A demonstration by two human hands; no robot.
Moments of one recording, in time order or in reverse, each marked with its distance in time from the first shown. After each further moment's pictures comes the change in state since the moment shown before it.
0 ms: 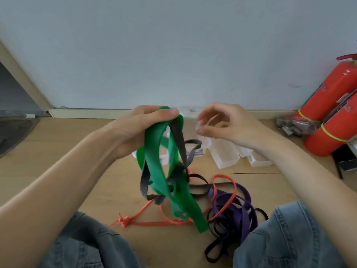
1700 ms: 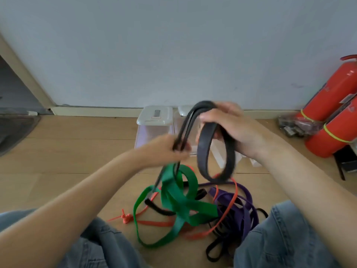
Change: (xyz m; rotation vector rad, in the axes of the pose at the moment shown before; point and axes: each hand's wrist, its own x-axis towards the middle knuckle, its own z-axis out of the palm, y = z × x) left_hand 0.022 -0.059 0.014 0.780 -0.110 0.039; right_hand 0.003 -0.015 0.016 0.745 -0.133 -0.042
